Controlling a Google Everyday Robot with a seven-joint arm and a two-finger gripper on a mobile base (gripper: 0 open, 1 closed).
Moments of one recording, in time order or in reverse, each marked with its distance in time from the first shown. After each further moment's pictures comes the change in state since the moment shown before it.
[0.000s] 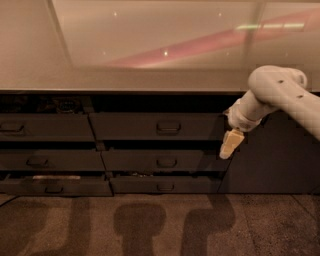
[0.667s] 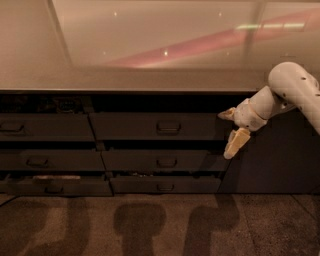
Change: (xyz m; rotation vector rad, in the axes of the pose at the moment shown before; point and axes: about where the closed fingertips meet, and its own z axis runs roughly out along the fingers) arm -0.002 0.011 -0.003 -0.192 -0.270 -0.073
